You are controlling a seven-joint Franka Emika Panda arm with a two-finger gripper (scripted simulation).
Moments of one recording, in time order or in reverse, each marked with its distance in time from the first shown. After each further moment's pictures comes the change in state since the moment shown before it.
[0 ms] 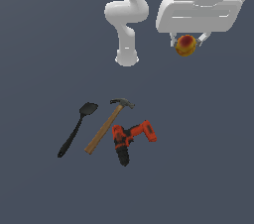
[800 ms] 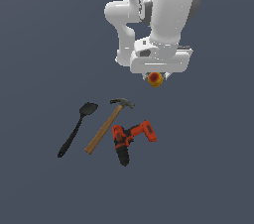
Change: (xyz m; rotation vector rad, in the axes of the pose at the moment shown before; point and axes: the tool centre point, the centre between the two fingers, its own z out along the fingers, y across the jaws) arm -0.001 0.071 0.141 -0.002 0.000 0.001
